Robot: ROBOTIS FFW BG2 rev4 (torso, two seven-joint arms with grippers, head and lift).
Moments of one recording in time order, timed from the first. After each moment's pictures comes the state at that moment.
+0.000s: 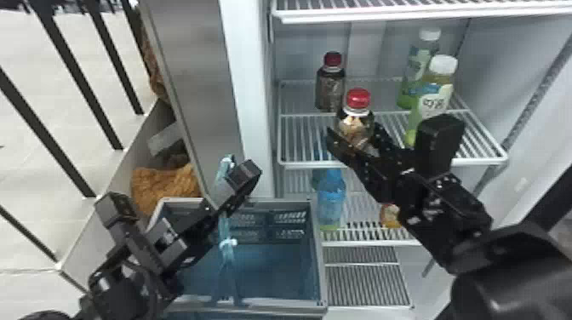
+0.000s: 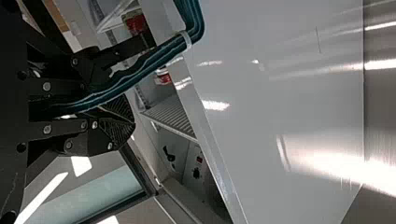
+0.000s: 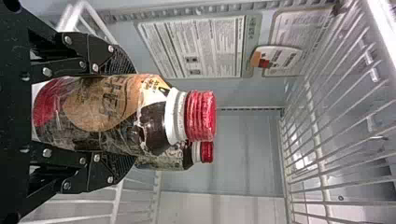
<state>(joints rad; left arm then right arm) 0.23 0.10 0.25 -1.88 1.33 0.93 -0.73 0.02 -0.17 0.23 -1.94 -0.17 0.35 0.19</state>
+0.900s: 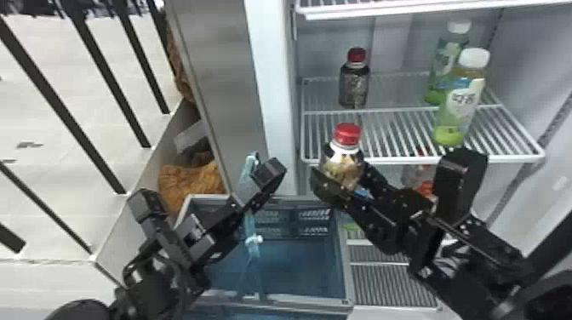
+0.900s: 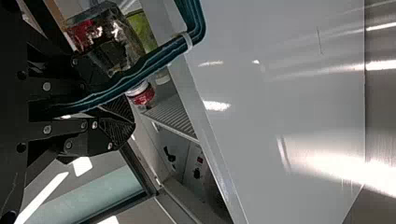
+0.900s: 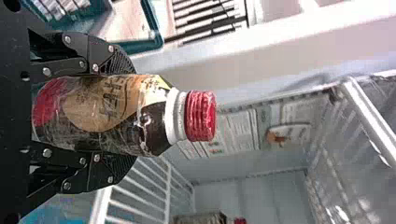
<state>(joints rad) 0.23 0.10 0.25 -1.88 1.33 0.93 -0.73 0.19 -0.21 0.30 -2.14 -0.33 0.47 0.26</state>
